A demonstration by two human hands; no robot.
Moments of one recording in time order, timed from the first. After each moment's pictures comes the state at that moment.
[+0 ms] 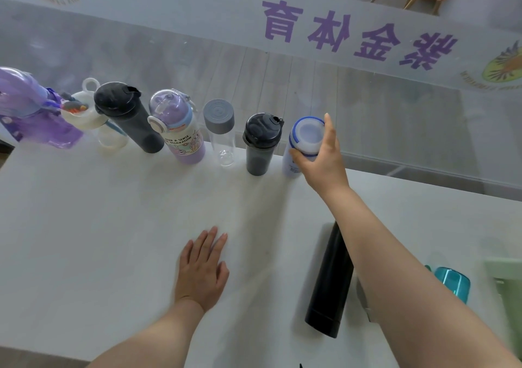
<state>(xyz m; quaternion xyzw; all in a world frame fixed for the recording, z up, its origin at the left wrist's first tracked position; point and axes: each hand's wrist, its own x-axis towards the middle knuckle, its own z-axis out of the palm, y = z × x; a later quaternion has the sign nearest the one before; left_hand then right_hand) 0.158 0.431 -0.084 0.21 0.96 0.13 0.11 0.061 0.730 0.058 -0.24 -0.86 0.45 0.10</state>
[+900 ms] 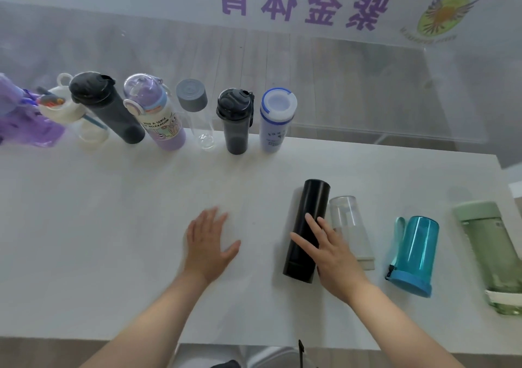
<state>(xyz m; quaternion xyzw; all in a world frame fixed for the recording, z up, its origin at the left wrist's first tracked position) 0.172 0.454 -0.078 0.23 0.94 0.19 0.15 0.320 0.715 -0.013 -0.03 -0.99 0.09 -0.13</state>
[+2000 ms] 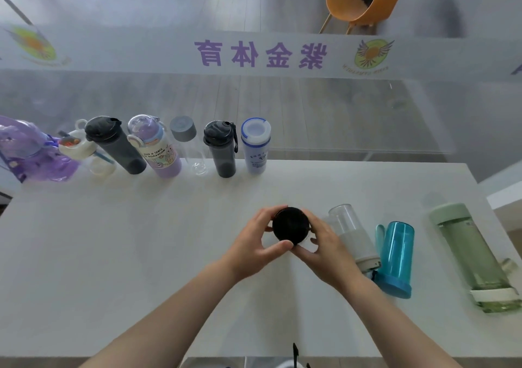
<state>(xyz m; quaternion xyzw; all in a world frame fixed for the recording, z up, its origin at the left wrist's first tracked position) 0.208 0.557 0.069 0.35 0.74 0.52 0.24 0.312 0.722 0.057 -0.18 -0.87 0.45 0.01</state>
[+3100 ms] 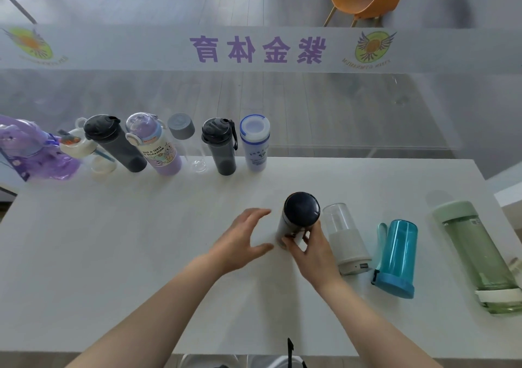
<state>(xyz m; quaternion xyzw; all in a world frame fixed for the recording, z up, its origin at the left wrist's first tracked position) 0.181 0.542 0.033 0.36 0.83 0.32 0.26 0.305 0.702 0.014 -0.26 -0.79 0.55 0.10</state>
